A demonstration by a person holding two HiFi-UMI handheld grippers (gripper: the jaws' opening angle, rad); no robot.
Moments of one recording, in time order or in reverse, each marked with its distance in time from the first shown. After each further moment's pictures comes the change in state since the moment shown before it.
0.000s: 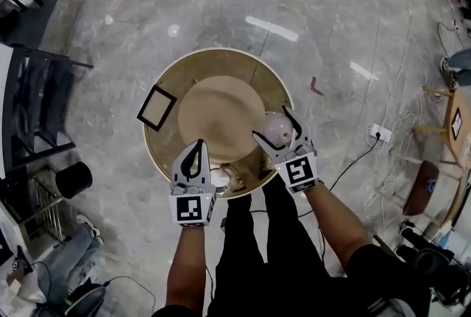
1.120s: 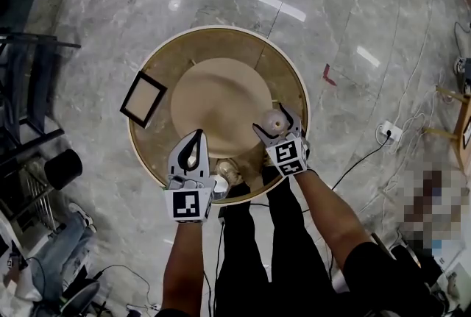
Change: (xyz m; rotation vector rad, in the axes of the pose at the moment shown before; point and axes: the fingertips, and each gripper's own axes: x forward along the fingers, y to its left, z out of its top) left arm 0.070 0.019 -0.086 -0.012 0.069 0.019; right arm 0.100 0.018 -0.212 0.065 0.322 0.062
